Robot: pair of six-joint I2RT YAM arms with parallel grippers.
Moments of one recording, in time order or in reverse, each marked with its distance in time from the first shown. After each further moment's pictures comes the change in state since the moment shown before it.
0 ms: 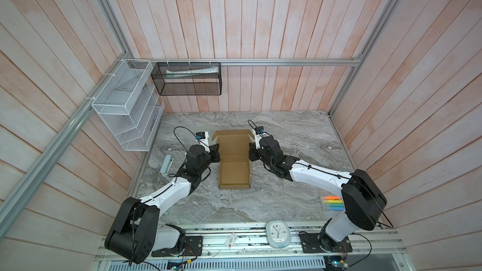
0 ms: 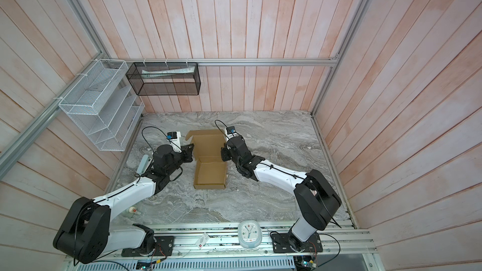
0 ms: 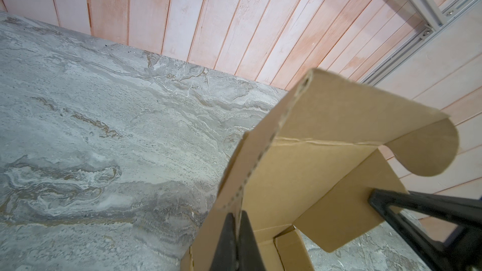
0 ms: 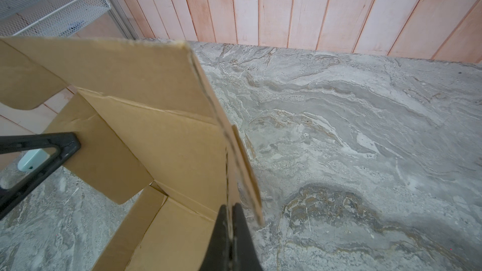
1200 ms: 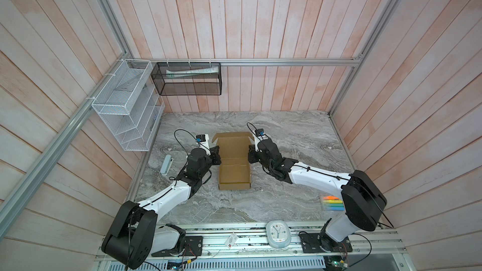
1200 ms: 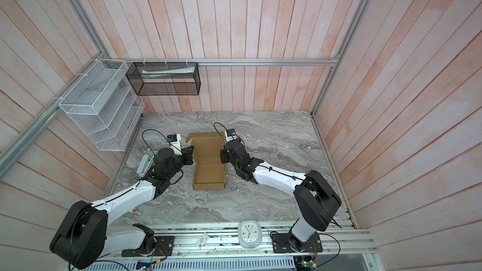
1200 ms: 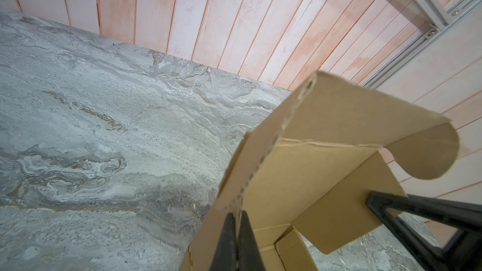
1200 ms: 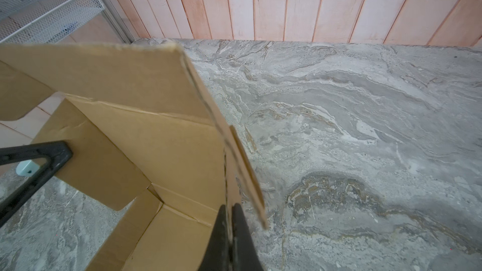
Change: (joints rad) left arm -0.035 -0.036 -0.037 0.001 -0.064 -0.010; right arm 0.028 -0.004 -0.022 0.002 0.048 0.048
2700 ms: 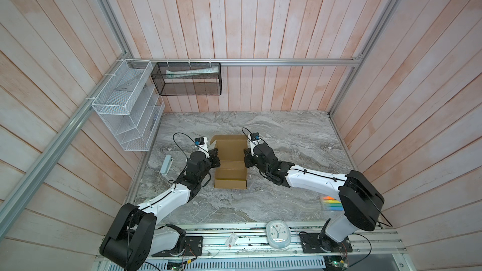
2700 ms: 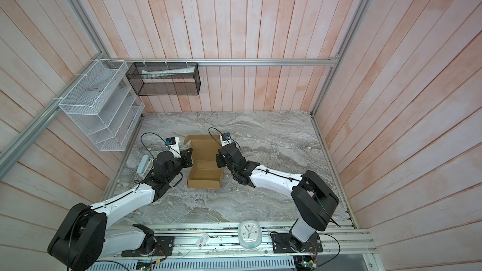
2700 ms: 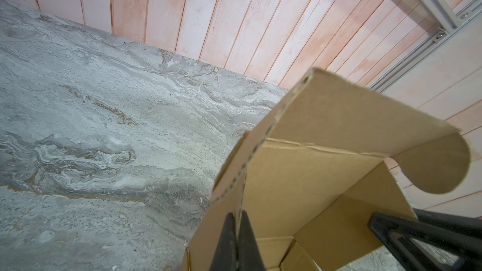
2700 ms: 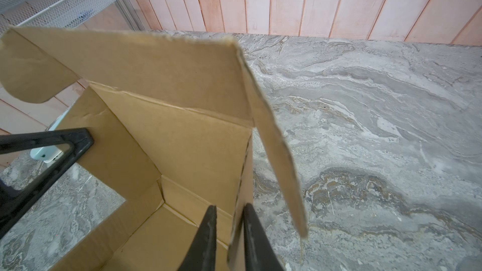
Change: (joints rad) left arm -0.008 -0.024 -0.051 0.032 -0.035 -0.008; right arm 0.060 0.015 -0.010 0.026 0.022 0.001
